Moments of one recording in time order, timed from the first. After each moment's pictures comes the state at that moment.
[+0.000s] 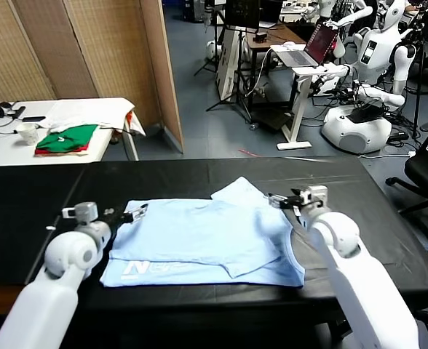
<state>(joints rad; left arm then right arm) 0.89 -1.01 -0.38 -1.65 -0.81 0.73 -0.15 -0.63 1.20 0.15 1.45 0.57 -0.74 0.10</state>
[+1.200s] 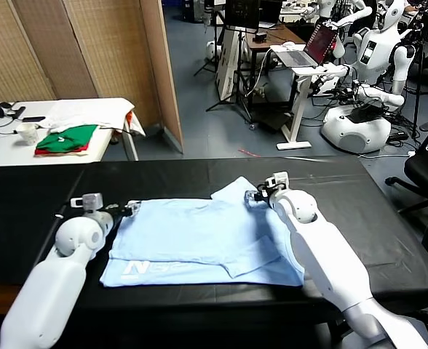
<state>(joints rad) 0.85 -1.02 -0.37 -1.54 -0.75 0.69 -0.14 -0.52 1.26 0.07 1.25 0.50 -0.67 0.02</state>
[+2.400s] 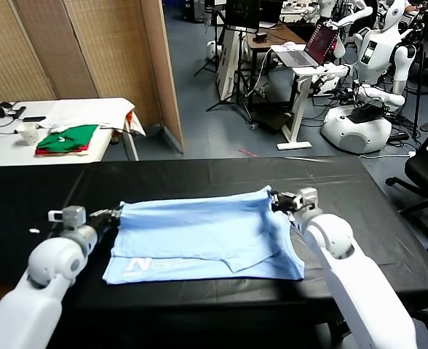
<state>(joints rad) 1.25 -0.96 -0.55 -2.02 -0.62 0.73 -0.18 -1.08 1.03 0.34 1.99 0.48 -0.74 0.05</state>
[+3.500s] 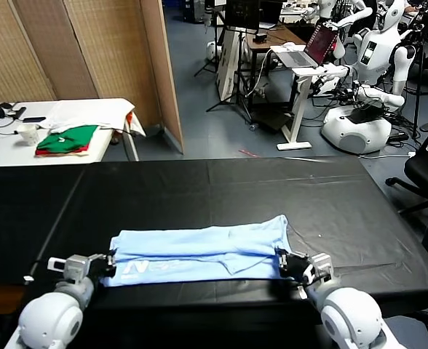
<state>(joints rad) 1.46 -1.05 -0.64 -2.15 -0.36 0.74 -0.12 -1.35 1.11 0.45 2.17 0.46 -0.68 0.03</state>
